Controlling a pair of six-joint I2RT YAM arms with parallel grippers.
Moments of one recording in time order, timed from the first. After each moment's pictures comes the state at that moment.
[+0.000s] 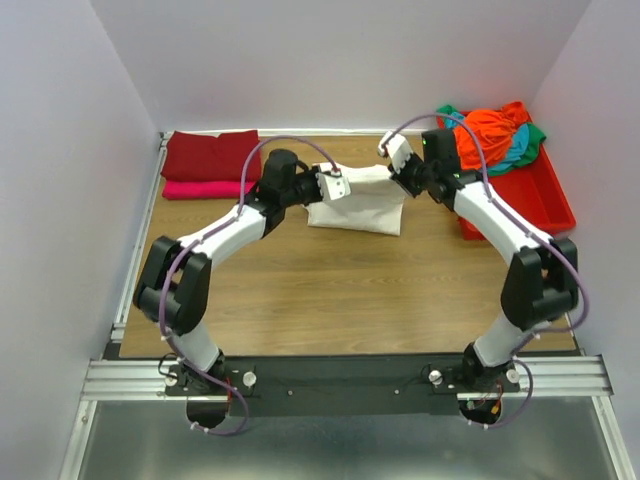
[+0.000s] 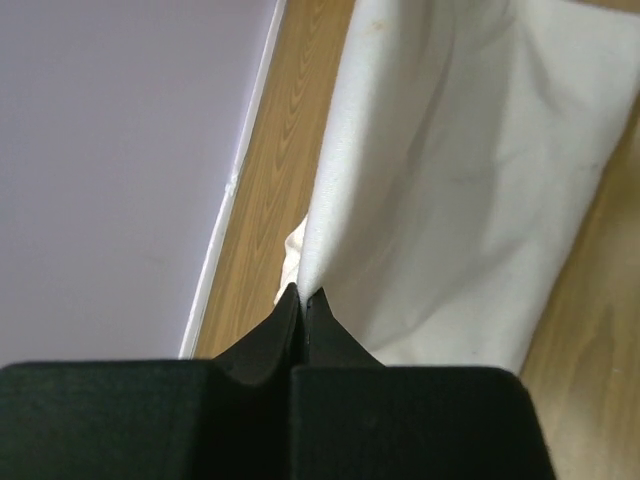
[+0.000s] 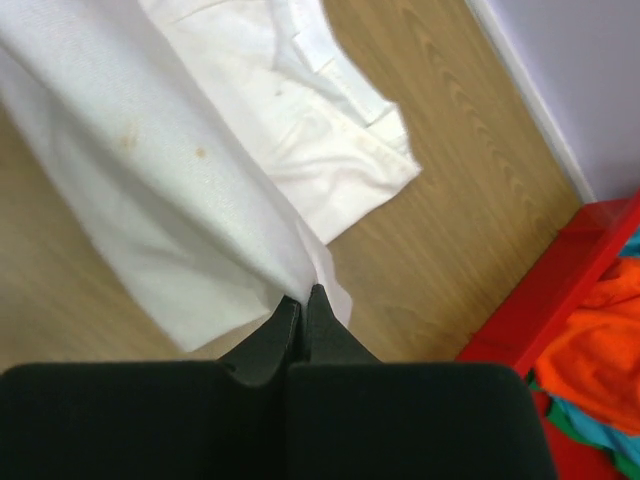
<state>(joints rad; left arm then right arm) -0.47 1.74 1.22 0.16 0.43 0.88 0.29 1.73 1.41 -0.34 -0.23 -0.67</state>
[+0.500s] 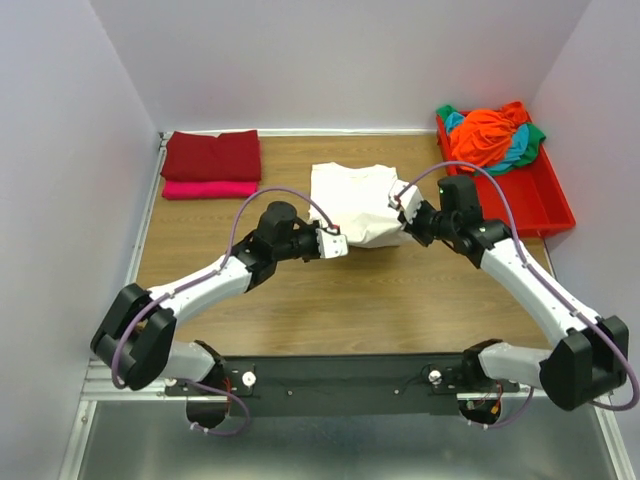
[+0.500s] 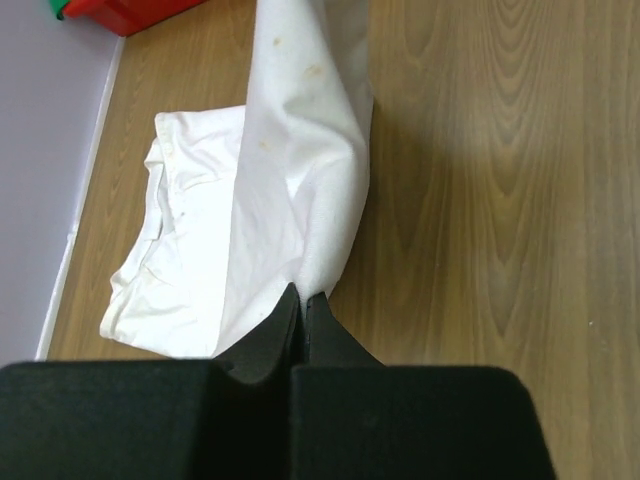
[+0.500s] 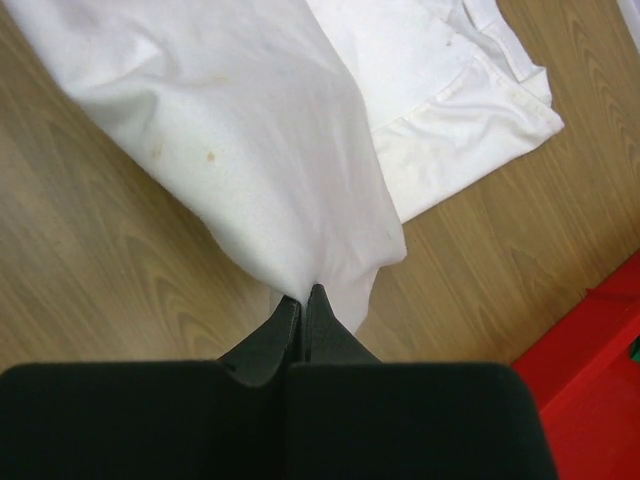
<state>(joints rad) -0.66 1.37 0.77 0.19 0.49 0.76 0.36 1.24 0.97 -0.43 -0.34 -0.66</state>
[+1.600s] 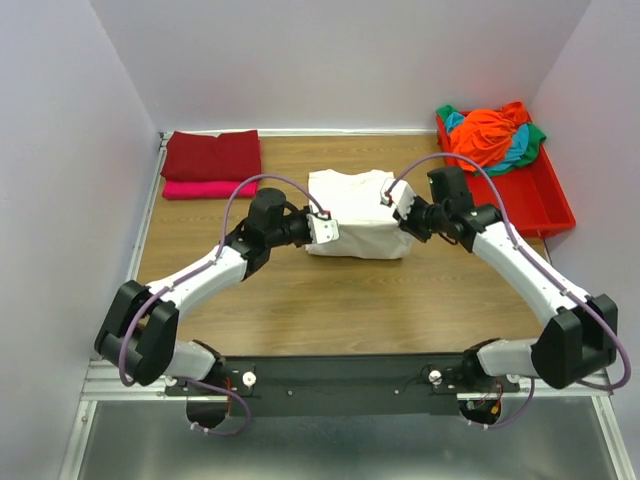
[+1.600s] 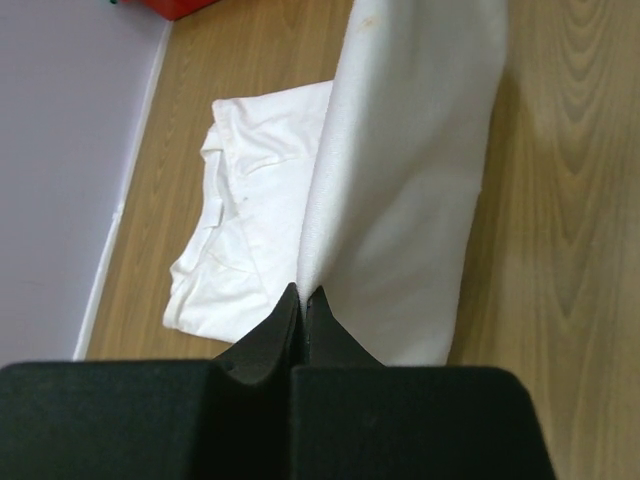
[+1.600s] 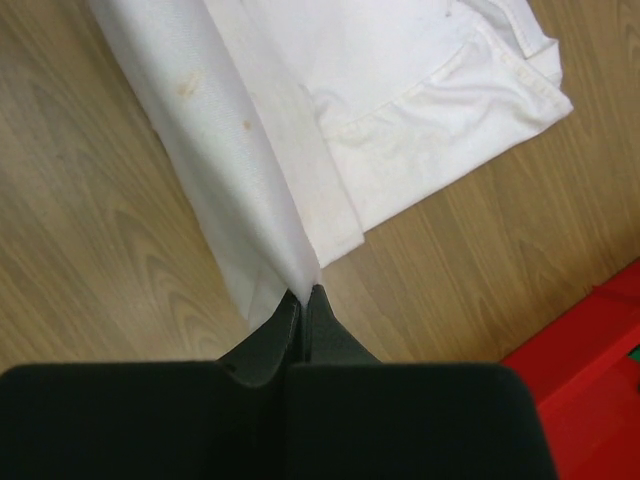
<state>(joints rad) -0.57 1.35 0.79 0.18 0.53 0.80 0.37 1.30 1.05 -0.58 -0.31 -0.72</state>
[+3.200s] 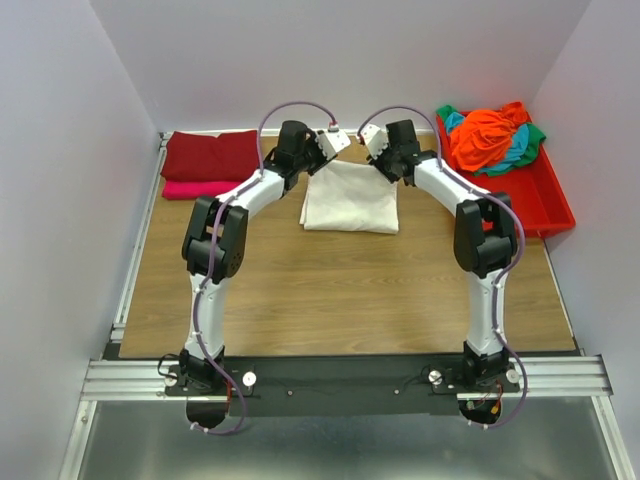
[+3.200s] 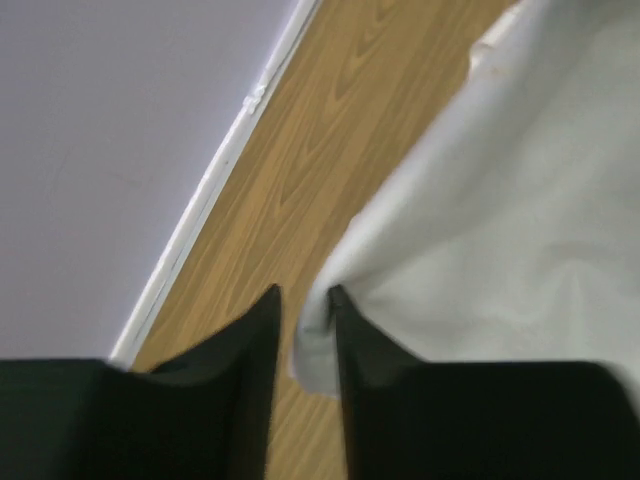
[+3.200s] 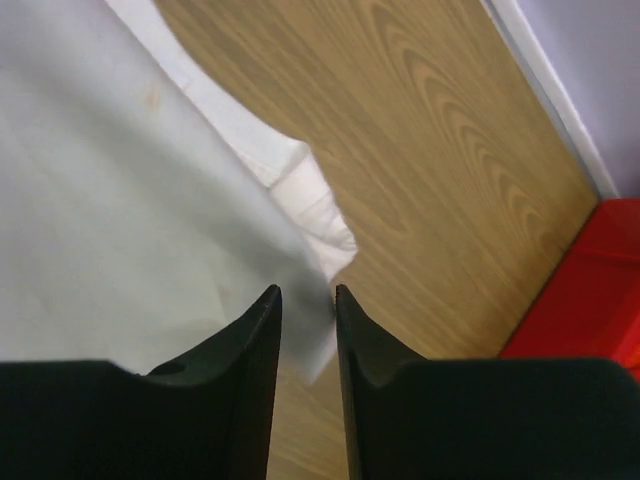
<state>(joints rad) -0.39 2.15 1.64 0.11 0.30 0.68 0.33 2.17 1.75 -0.34 -0.02 -0.61</state>
